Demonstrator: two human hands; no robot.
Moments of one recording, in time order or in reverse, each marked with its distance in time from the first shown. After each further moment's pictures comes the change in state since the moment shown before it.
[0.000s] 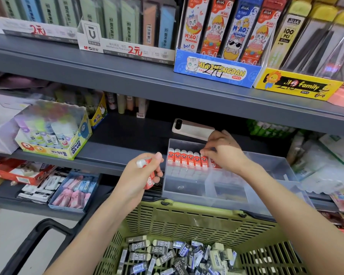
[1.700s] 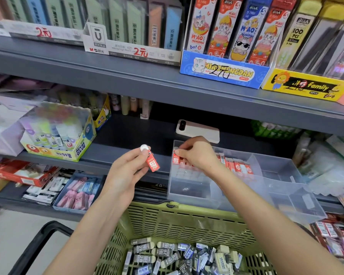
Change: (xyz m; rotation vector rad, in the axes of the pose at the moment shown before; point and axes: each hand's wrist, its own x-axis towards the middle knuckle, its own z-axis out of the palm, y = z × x) left_hand 0.006 0.008 -0.030 -0.184 0.100 -0.028; right_hand 0.015 -0.079 0.015 0.623 -0.073 0.341
